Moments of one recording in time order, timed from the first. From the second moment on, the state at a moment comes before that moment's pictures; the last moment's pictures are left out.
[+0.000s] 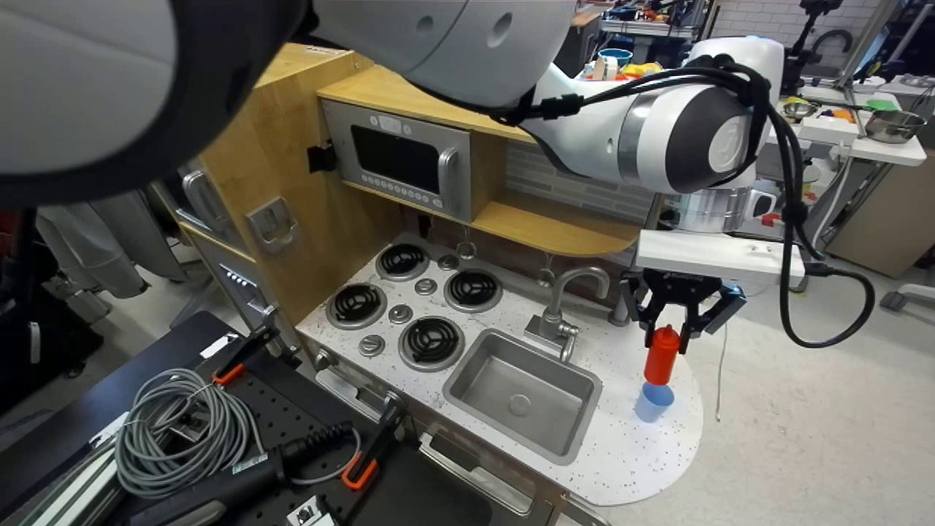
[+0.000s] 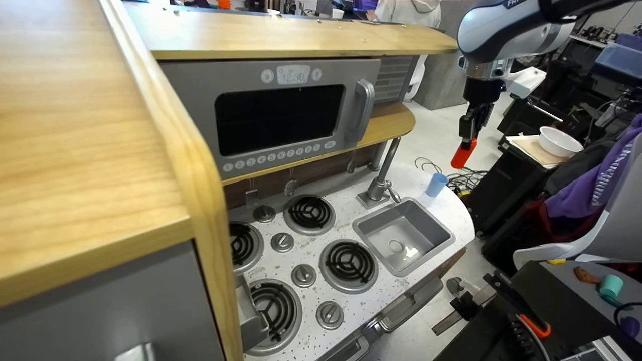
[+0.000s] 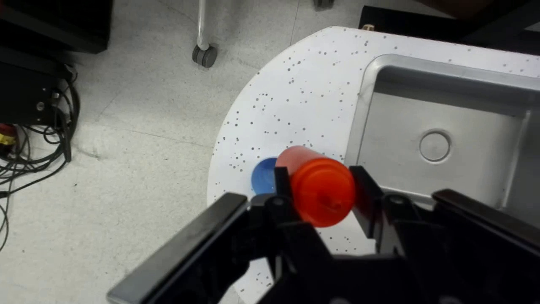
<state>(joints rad) -0.34 0.97 -0.18 -1.19 -0.14 2.01 -0.61</state>
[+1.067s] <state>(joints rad) -0.37 0.83 -0.15 -1.60 -0.14 2.20 -0.54</state>
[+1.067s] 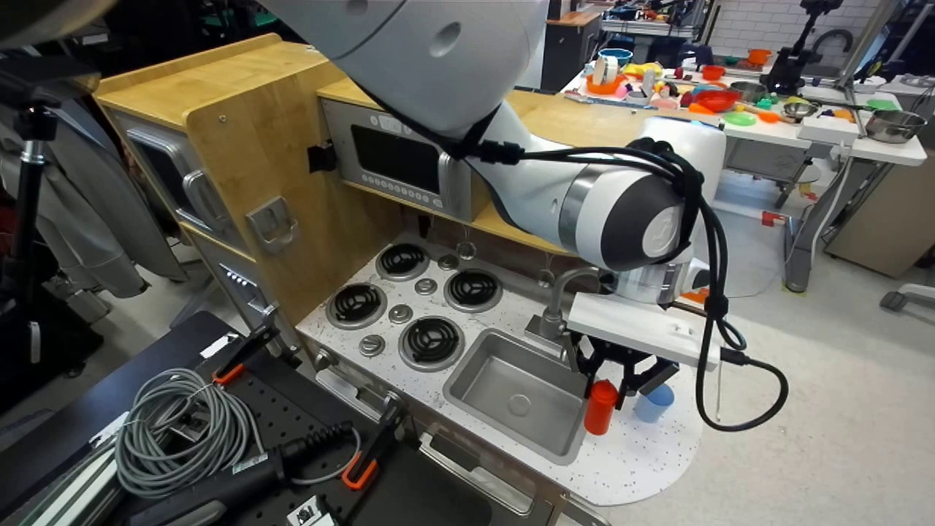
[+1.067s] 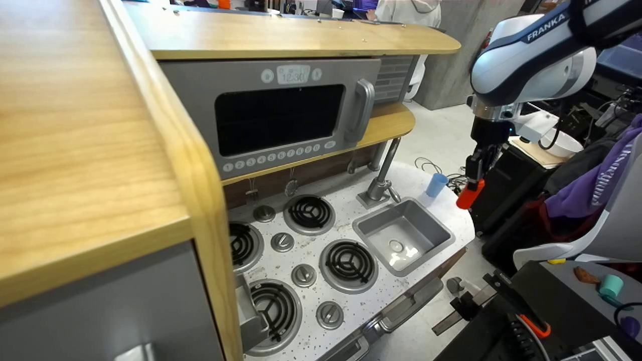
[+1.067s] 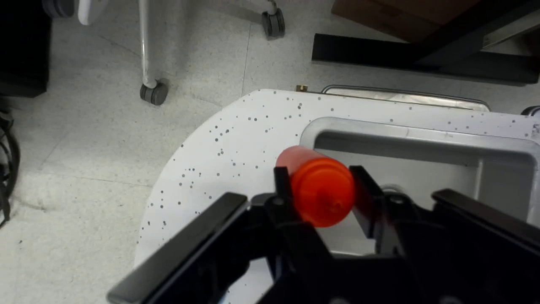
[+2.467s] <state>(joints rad) -0.41 0.98 -0.17 -1.57 -0.14 2.35 -0.34</state>
